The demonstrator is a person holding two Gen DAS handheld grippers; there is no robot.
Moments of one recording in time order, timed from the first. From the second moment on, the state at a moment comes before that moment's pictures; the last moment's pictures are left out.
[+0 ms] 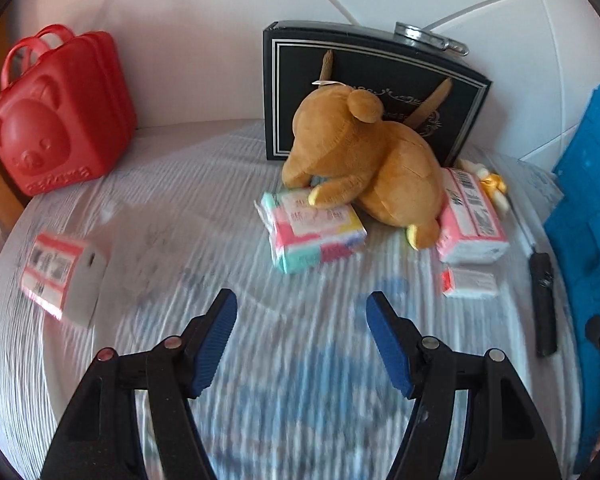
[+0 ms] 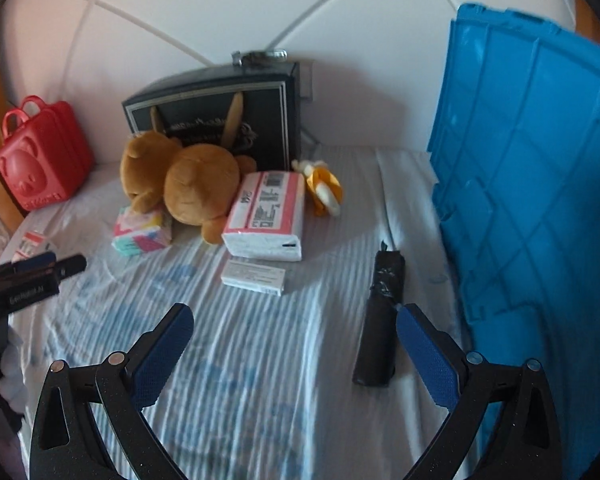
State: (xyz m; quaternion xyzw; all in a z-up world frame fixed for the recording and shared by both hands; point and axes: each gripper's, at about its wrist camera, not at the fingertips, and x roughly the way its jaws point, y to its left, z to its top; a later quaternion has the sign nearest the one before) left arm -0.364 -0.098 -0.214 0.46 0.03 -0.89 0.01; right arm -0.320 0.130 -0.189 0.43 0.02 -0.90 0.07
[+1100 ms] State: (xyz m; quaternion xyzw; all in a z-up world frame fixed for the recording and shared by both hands) left arm -0.411 -0.090 -0.226 0.49 0.03 -0.87 -0.06; right arm -0.376 0.112 -0.261 0.48 0.01 -0.87 0.09
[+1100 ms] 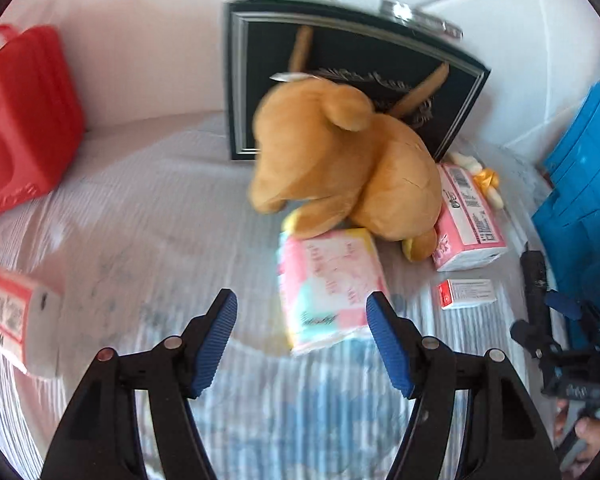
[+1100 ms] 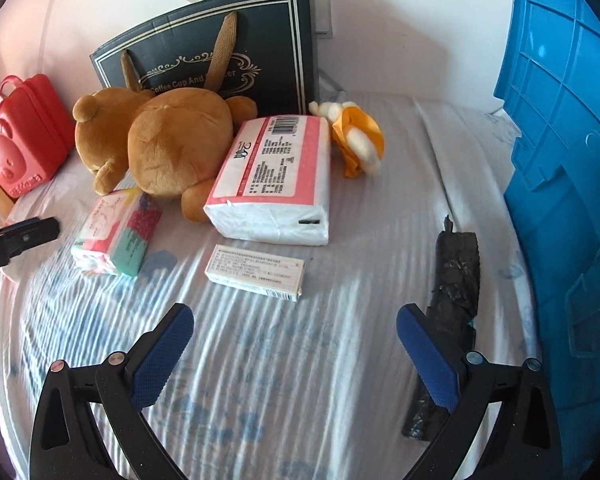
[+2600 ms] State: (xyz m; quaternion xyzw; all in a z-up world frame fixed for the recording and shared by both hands) left arm -0.335 -0.052 -0.242 0.49 0.02 -0.87 0.01; right arm -0.362 0.079 -0.253 0.45 0.00 -0.89 0.10
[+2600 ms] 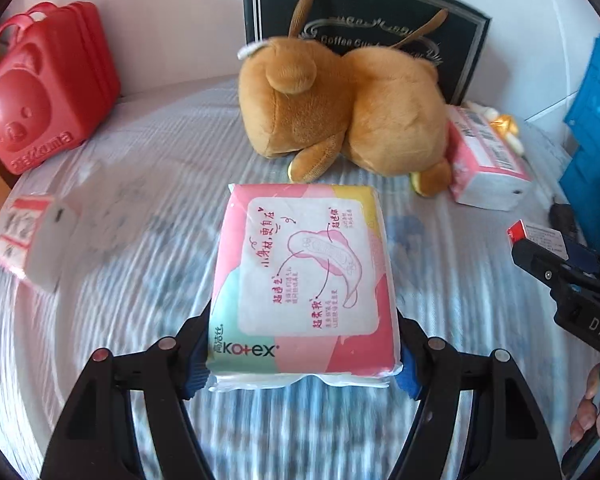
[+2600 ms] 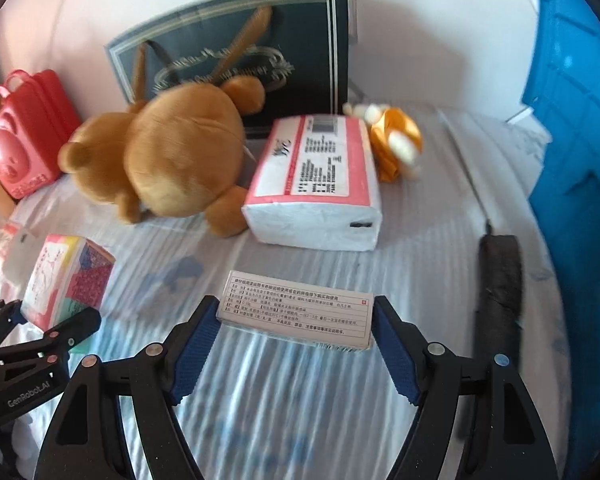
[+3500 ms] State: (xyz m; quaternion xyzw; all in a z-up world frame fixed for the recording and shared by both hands) left arm -0.122 0.011 -0.069 0.32 -0.01 -0.95 -0.07; right arm -0.086 0.156 -0.029 0.22 0.02 -0.97 0.08
